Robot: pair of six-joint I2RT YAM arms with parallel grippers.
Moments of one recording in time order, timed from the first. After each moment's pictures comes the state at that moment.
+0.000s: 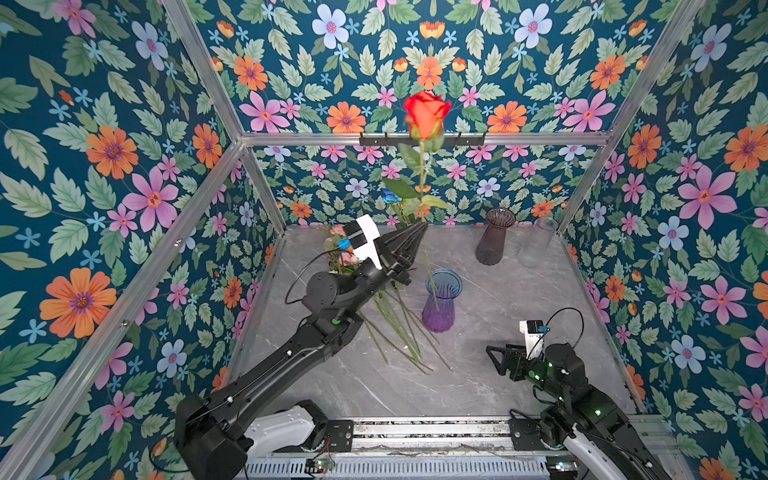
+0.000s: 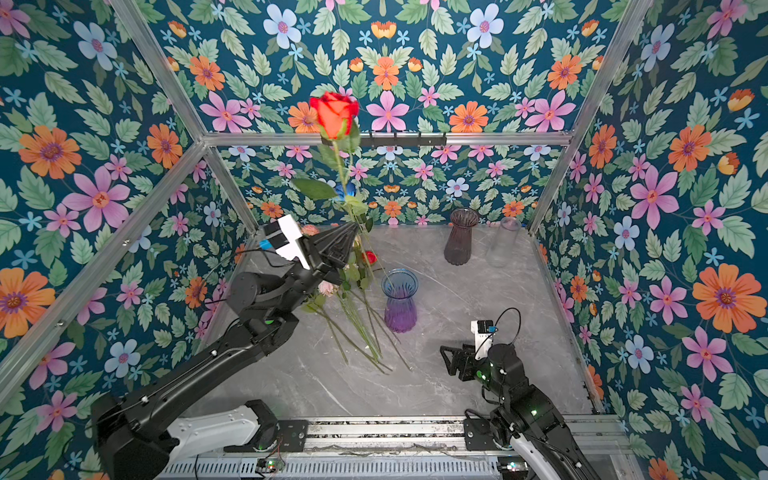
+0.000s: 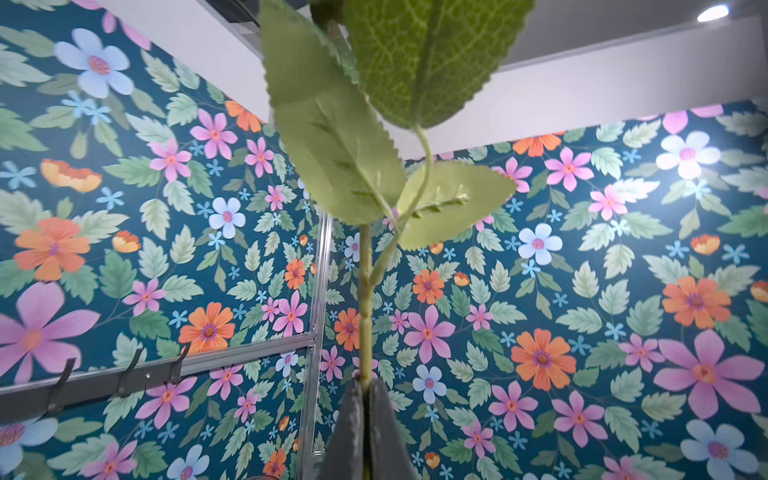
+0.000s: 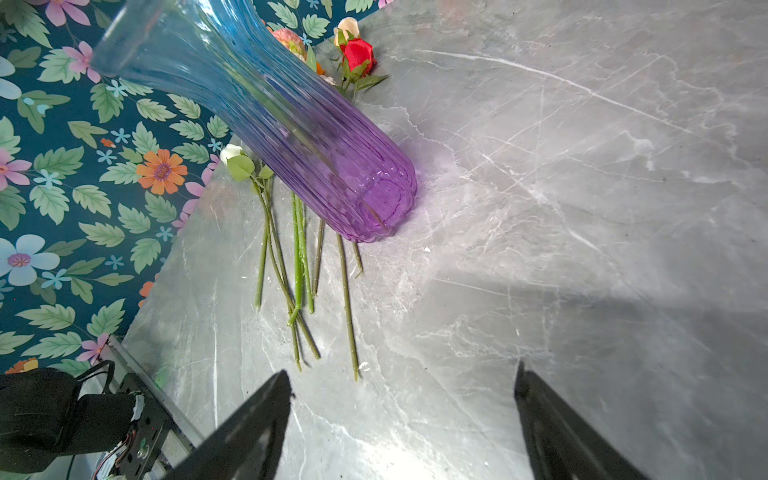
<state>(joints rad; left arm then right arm) -0.80 1.19 1.06 0.81 0.26 -0.23 0.49 0.20 0.27 -0.55 -0.16 0.54</state>
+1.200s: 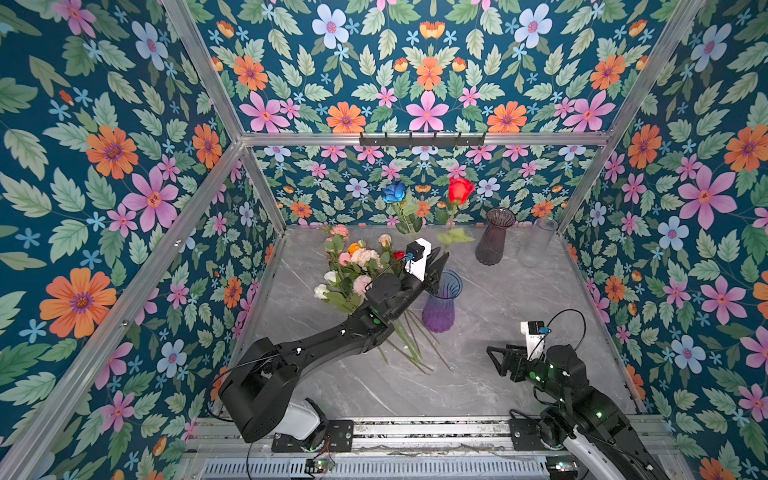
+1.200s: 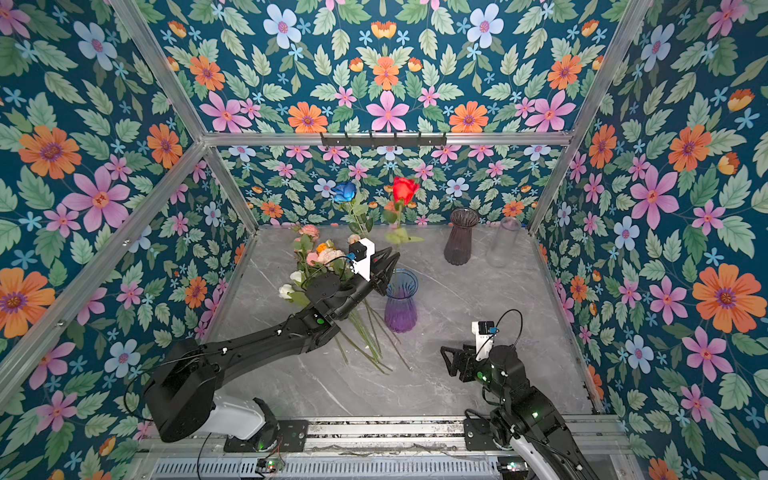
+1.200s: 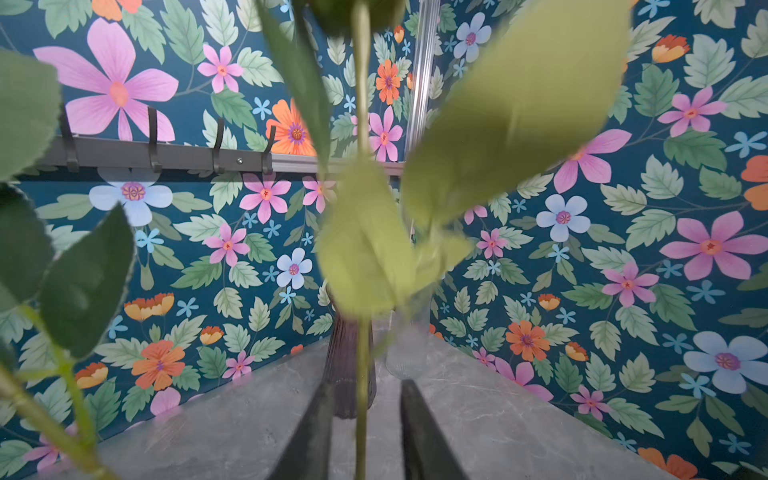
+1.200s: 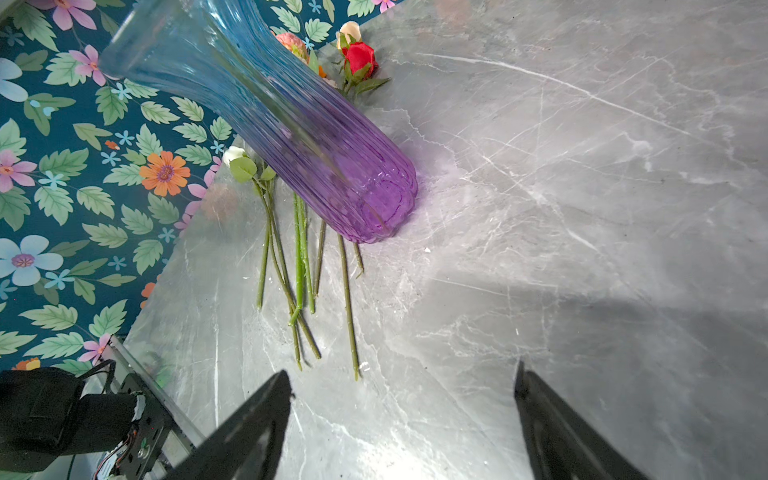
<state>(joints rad) -0.85 1.44 0.87 0.79 -0.06 -0.10 0.49 0.19 0.26 -0.56 -0.16 0.55</state>
